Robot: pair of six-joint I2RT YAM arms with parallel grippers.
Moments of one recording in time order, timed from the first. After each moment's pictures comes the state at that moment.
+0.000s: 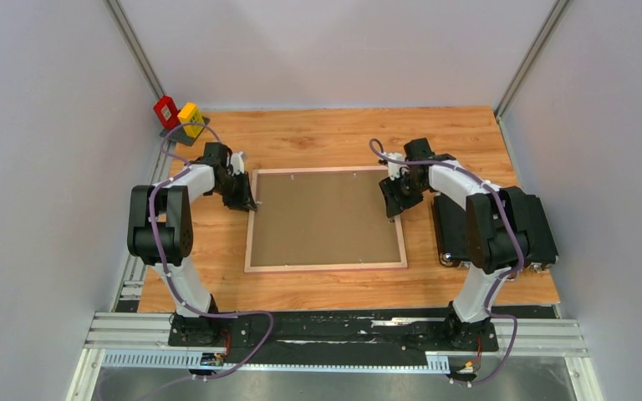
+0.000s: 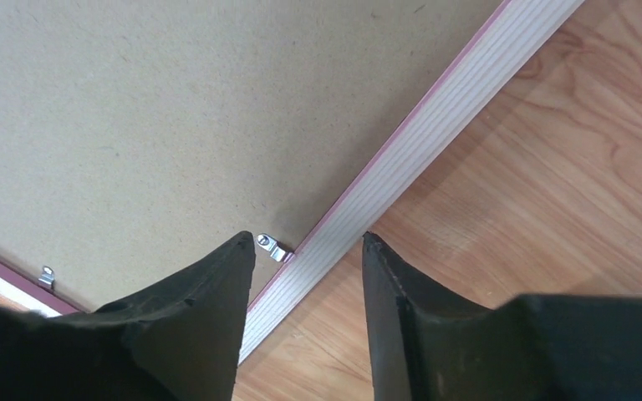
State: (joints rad) left arm -0.03 1.82 1.13 -0.52 0.36 -0.14; right arm 0.24 1.81 1.21 -0.65 -0.32 -0.31
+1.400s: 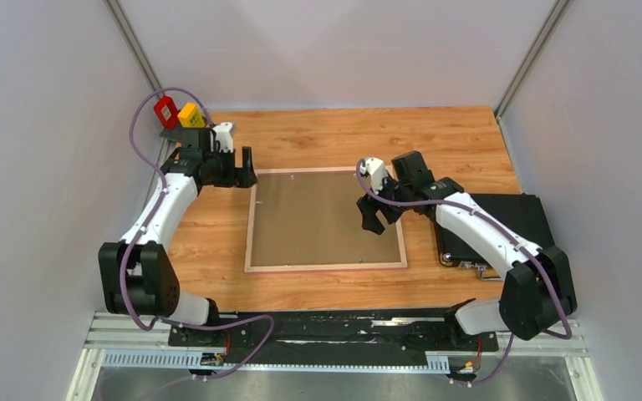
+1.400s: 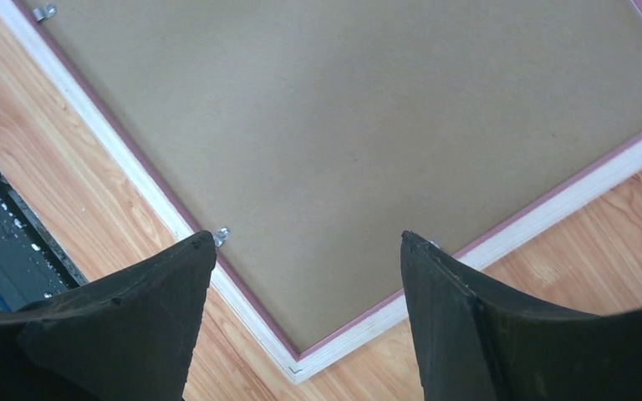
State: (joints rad) left arm -0.05 1.45 1.13 -0.53 0.30 -0.03; right arm 0.45 1.39 1.04 -0.57 -0.39 -0.31
